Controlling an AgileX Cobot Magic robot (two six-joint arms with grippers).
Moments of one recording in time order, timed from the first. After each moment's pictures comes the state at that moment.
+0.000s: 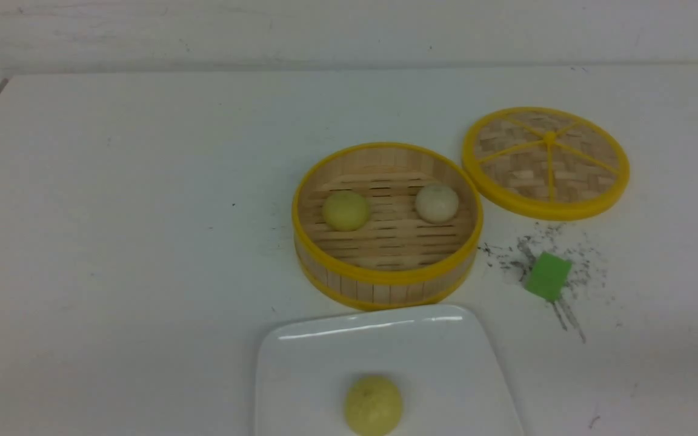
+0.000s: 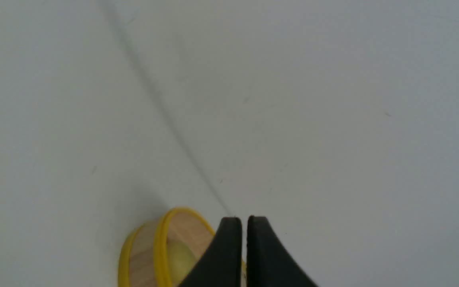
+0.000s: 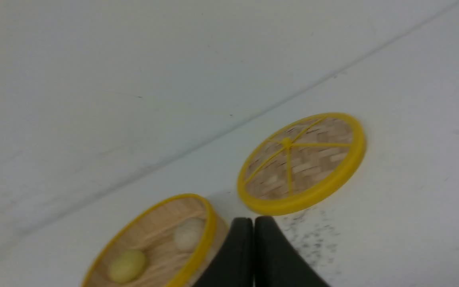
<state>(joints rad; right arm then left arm) 0.03 0.10 -0.37 0.15 0.45 0.40 0.00 0.00 -0.22 -0.57 0.24 -0.42</state>
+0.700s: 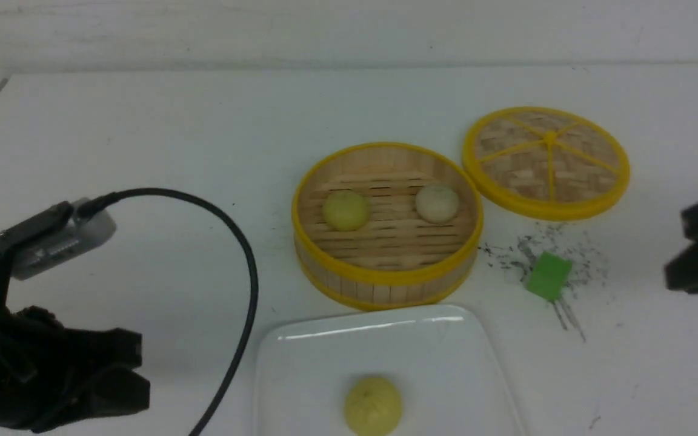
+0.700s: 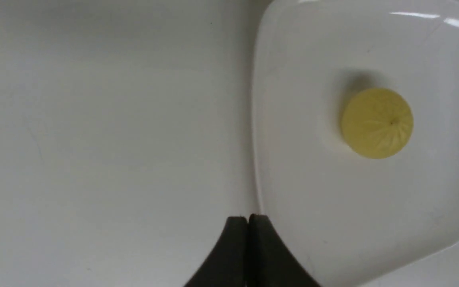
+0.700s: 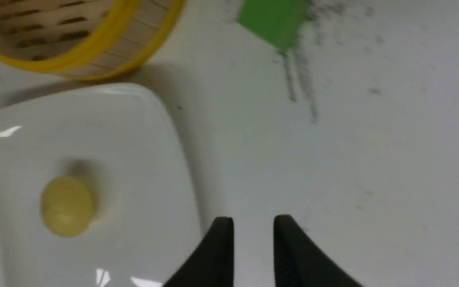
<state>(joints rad) 0.09 1.28 -1.02 0.45 0.99 -0.01 0.00 1.03 -0.66 -0.53 0.98 0.16</state>
